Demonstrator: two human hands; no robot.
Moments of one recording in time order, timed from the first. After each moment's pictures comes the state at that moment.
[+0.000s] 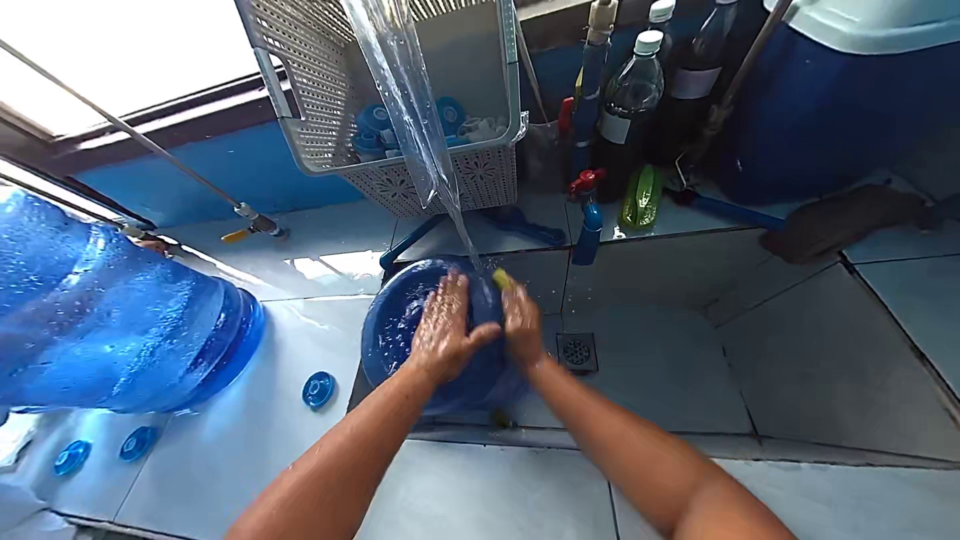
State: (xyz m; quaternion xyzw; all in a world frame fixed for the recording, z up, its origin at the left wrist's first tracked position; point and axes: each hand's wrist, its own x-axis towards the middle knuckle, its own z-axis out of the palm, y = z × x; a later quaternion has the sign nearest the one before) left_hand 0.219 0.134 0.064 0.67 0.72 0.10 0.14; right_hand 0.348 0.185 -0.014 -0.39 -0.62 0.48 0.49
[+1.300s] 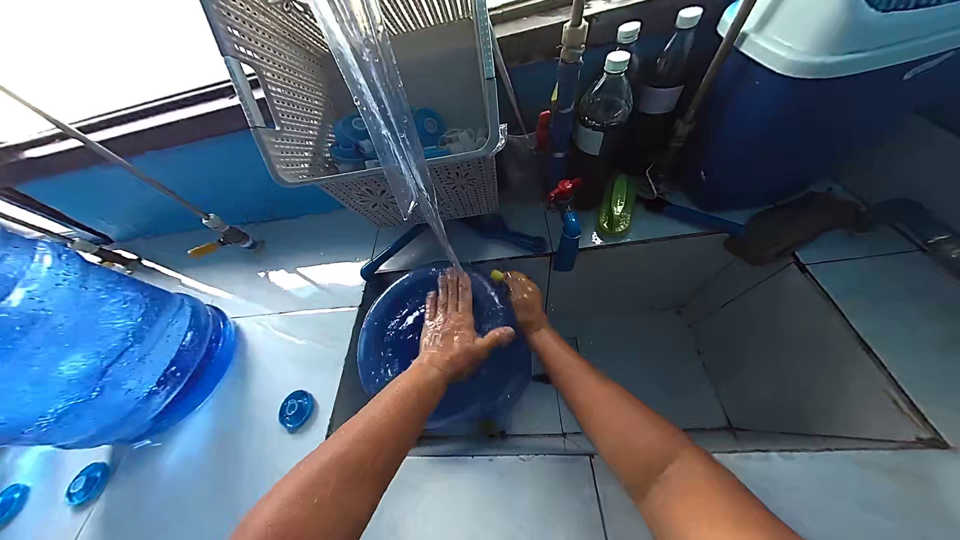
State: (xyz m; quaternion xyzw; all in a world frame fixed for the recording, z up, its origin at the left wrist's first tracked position) left_hand 0.254 0.153 0.068 0.66 0.73 0.04 0.16; right_hand 0.380 0.234 -0.012 -0.47 -0.66 0.44 0.39
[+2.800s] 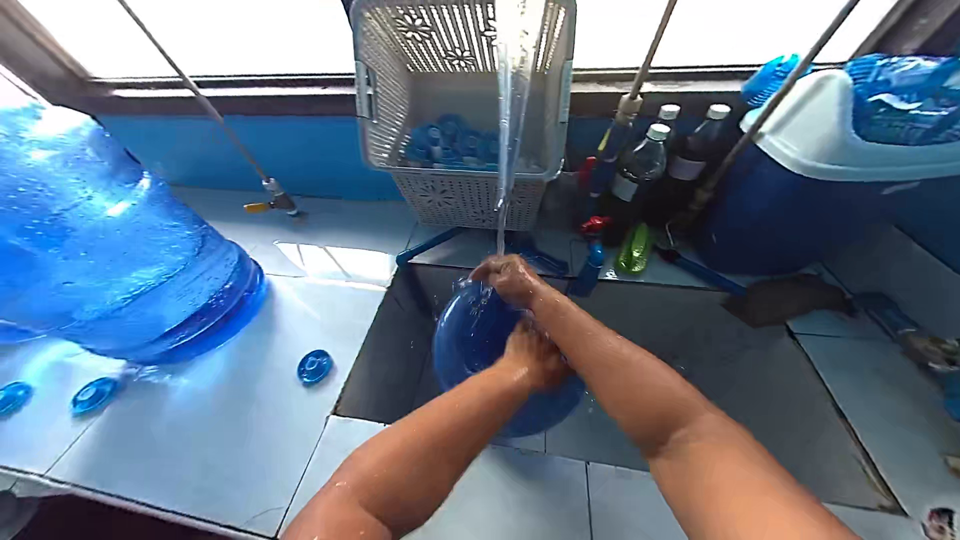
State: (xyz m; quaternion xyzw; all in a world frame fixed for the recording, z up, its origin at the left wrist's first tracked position) left_hand 0.322 0.135 0.071 0.76 0.62 0.05 0.18; right_hand 0.340 0.252 0.093 -0.29 -0.82 0.45 0.22
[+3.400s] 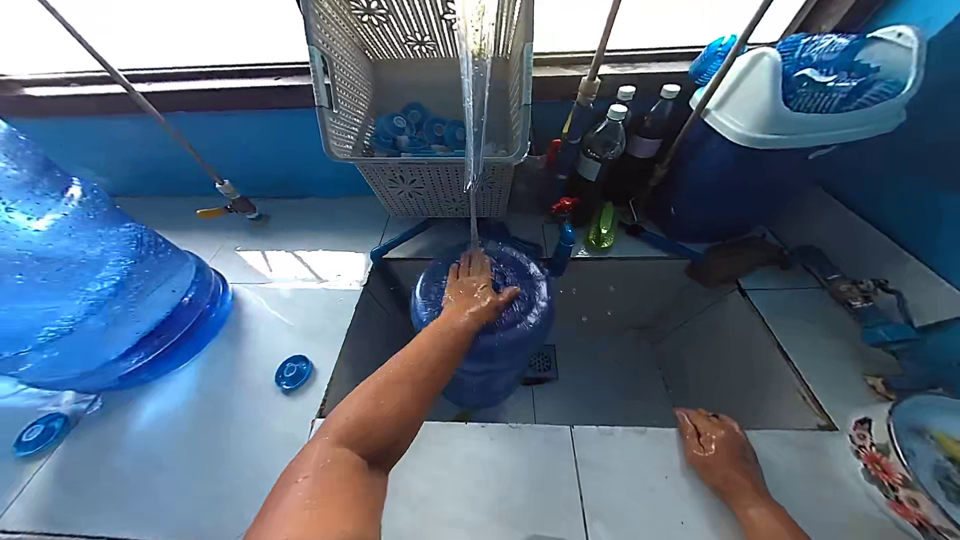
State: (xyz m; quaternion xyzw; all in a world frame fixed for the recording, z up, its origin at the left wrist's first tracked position) left_hand 0.266 0.178 0.066 0.70 0.70 0.06 0.10; right_hand 0.657 0.065 -0.035 -0.62 -0.76 0.10 0.17
